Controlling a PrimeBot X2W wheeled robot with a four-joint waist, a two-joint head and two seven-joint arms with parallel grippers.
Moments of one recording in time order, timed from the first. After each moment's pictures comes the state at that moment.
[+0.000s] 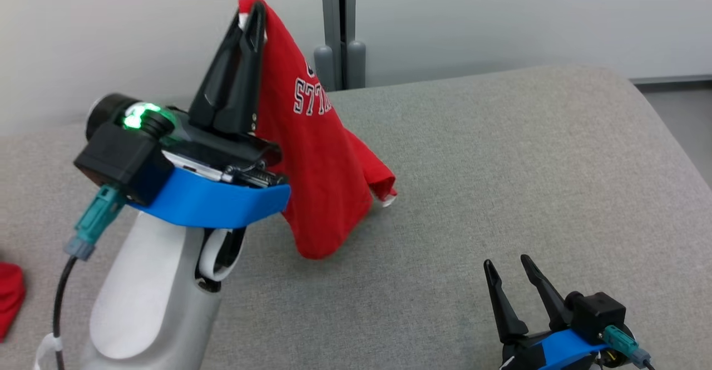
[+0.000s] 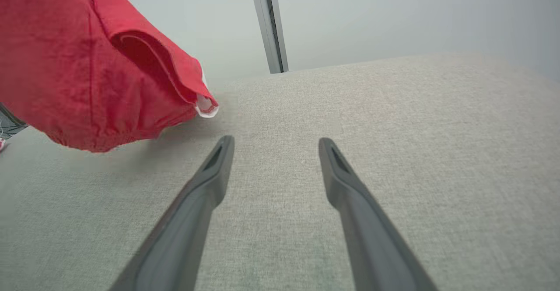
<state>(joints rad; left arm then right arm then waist) -0.53 0.15 -0.33 0.03 -0.37 -0.13 -0.26 -0.08 -0.05 0.15 0.35 0.23 0.13 -0.26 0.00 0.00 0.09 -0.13</state>
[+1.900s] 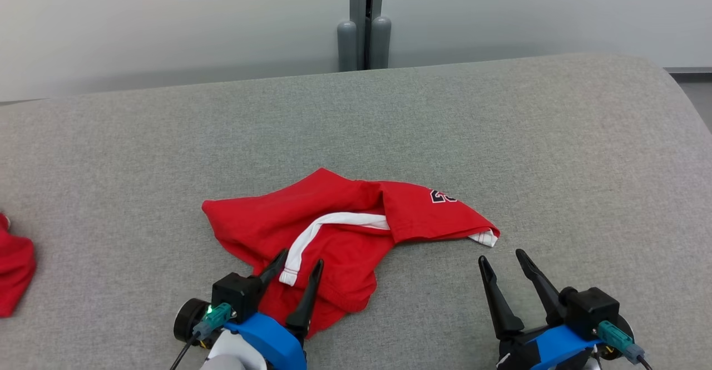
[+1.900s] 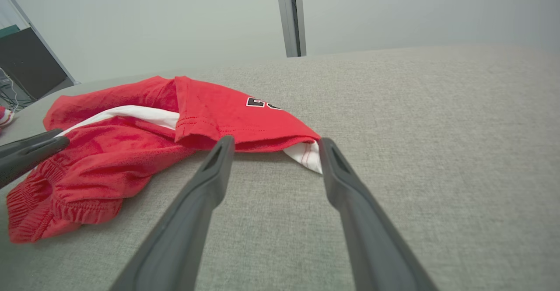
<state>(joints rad) -0.27 0.19 -0.59 0.56 -0.49 -0.13 -0.26 -0.09 -0.05 0.16 0.35 0.20 0.13 -0.26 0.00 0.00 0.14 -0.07</state>
